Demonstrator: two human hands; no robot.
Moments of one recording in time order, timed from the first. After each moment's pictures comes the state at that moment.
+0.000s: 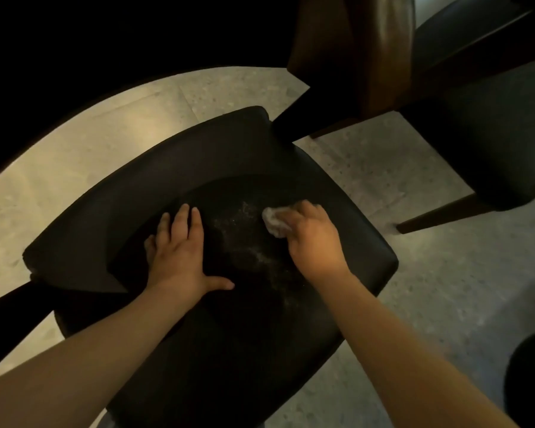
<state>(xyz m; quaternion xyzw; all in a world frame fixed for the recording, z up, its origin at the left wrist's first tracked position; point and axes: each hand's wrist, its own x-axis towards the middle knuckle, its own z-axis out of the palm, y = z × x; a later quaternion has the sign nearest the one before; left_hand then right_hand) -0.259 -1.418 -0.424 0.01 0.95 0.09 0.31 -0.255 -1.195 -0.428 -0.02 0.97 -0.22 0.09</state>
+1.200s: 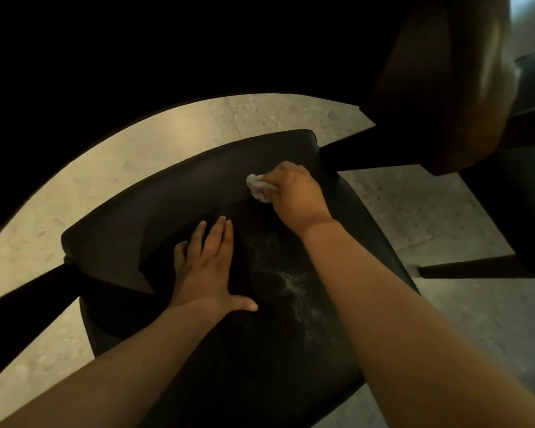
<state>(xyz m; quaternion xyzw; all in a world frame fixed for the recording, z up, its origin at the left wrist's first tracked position) -0.257 -1.423 -0.433 0.00 0.95 0.09 0.30 -0.382 -1.272 -0.409 -0.11 0.96 -0.20 0.17</state>
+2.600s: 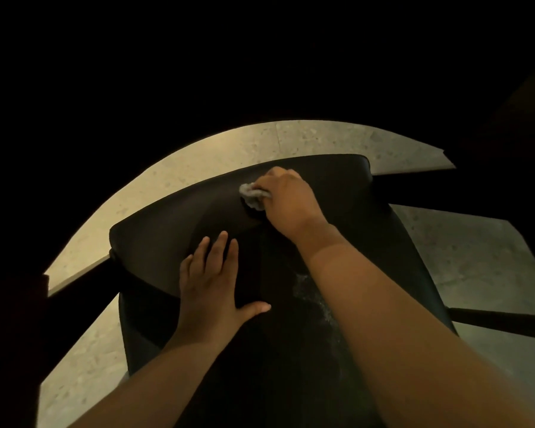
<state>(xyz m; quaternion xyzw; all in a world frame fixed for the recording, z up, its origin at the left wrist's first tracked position) -0.235 -1.466 -0.444 -0.08 0.97 0.14 0.20 -0.409 -1.364 -0.414 -0.22 0.94 -0.11 0.23</state>
